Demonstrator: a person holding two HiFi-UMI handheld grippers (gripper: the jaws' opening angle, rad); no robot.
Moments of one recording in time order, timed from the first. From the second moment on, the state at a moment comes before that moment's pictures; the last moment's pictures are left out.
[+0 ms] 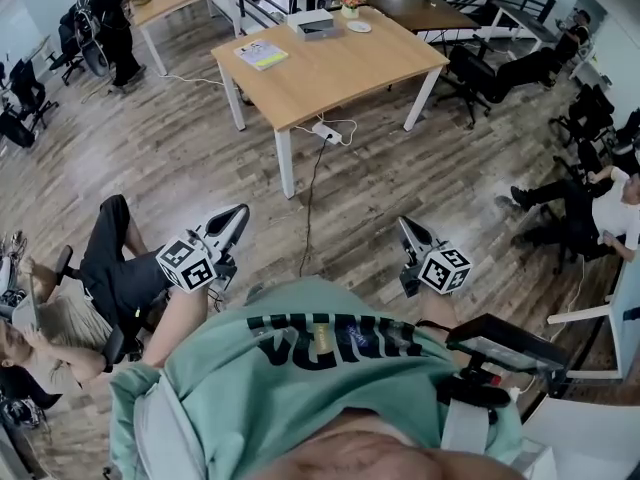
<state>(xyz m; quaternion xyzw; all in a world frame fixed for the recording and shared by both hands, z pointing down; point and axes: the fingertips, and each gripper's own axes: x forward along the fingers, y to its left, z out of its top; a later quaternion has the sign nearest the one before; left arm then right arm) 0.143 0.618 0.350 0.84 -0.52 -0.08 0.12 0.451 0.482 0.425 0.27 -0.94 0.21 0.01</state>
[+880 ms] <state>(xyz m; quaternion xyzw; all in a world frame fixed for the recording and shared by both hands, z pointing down) -0.157 0.522 0.354 0.85 -0.49 -0.12 0.12 0.169 0.403 0.370 0.30 -0.94 0.15 0.03</state>
